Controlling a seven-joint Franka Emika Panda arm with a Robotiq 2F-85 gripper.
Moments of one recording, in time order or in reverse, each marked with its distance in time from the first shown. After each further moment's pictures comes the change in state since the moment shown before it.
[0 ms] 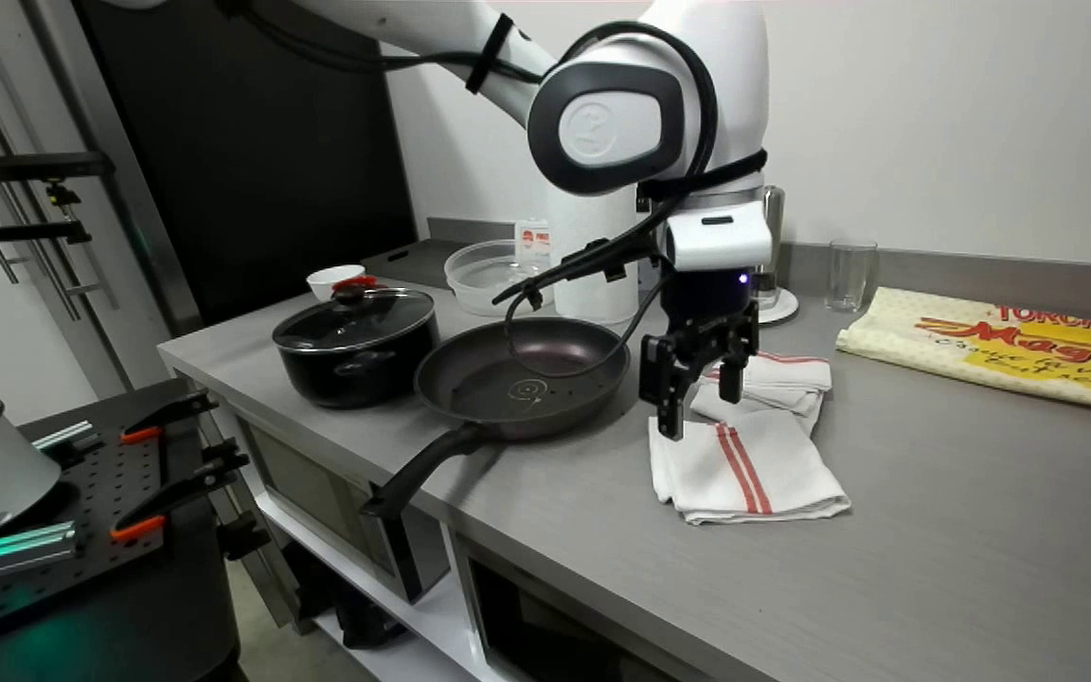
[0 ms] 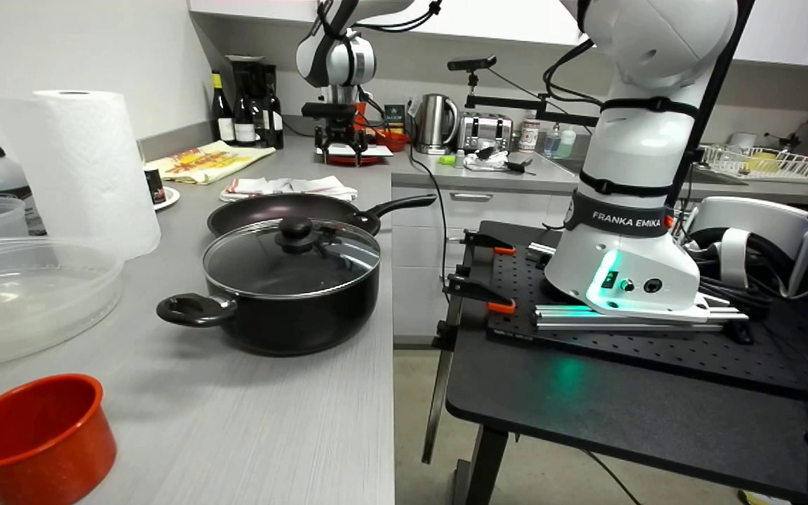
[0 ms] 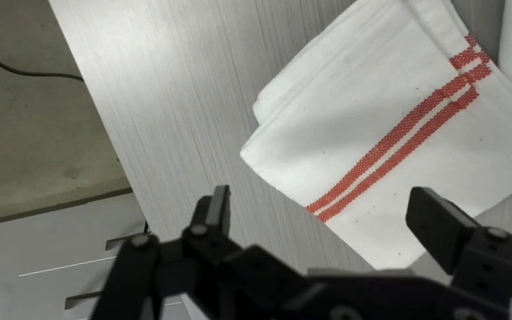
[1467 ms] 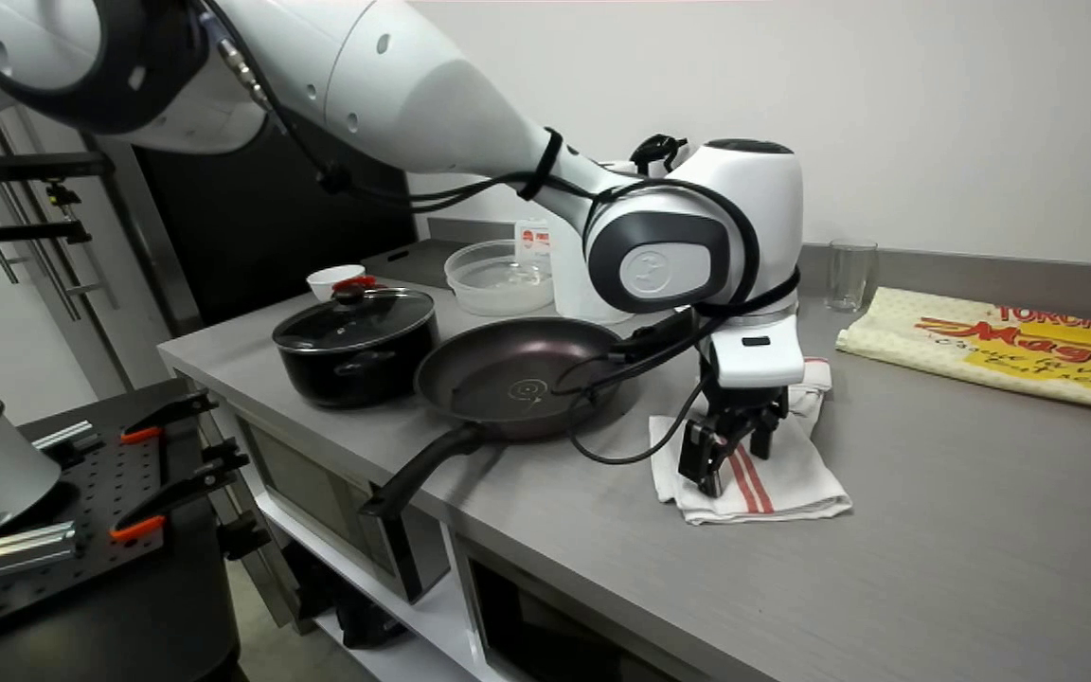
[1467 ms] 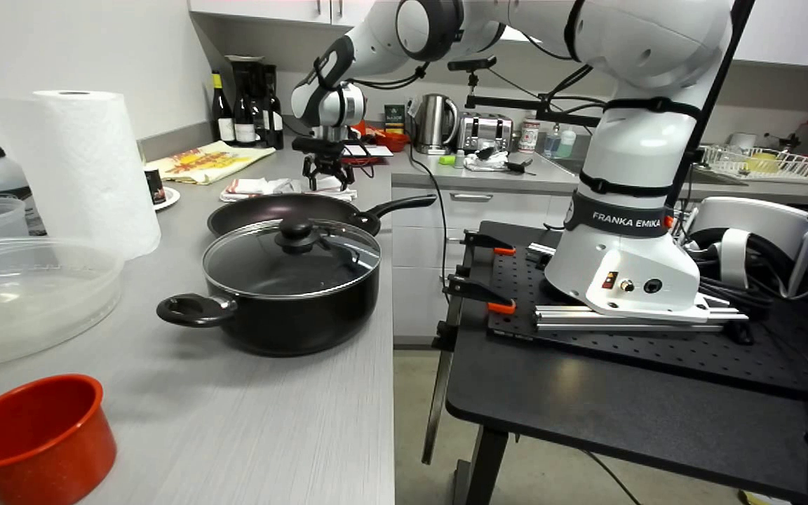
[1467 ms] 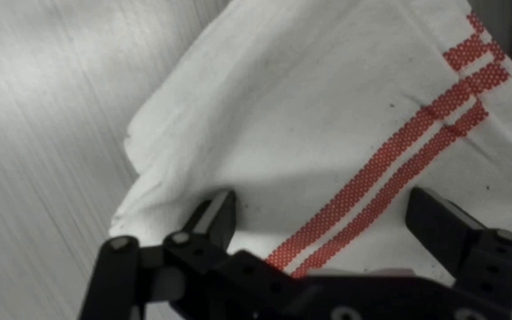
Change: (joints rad) arm -0.107 0.345 0.103 0.405 0.038 -0.002 0.026
